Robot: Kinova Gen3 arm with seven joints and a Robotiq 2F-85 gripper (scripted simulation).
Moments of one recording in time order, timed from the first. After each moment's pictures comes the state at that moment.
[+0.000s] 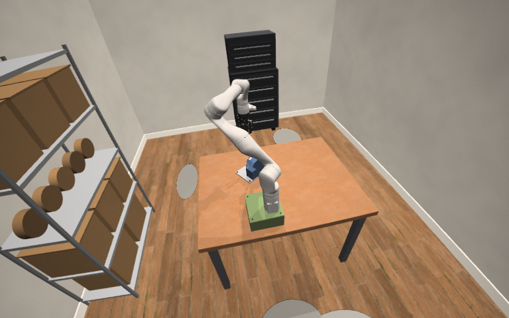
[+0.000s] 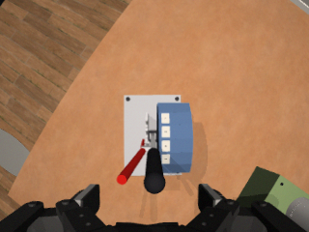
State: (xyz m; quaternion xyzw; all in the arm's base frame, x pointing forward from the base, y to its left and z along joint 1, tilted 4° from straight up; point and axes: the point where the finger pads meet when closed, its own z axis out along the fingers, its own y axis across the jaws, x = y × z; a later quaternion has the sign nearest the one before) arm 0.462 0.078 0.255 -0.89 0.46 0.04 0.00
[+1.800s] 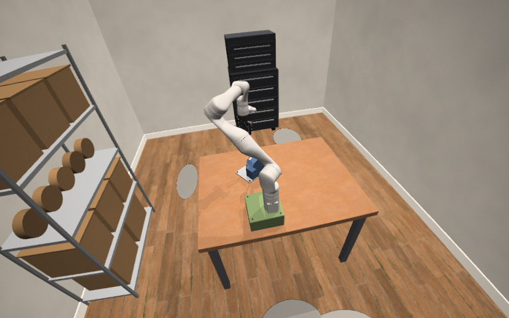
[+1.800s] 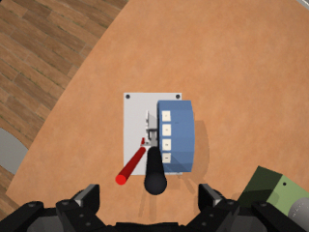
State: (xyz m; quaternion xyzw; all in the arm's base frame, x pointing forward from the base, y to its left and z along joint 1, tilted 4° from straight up) arm 0.461 0.081 0.244 -0.89 0.46 0.04 0.00
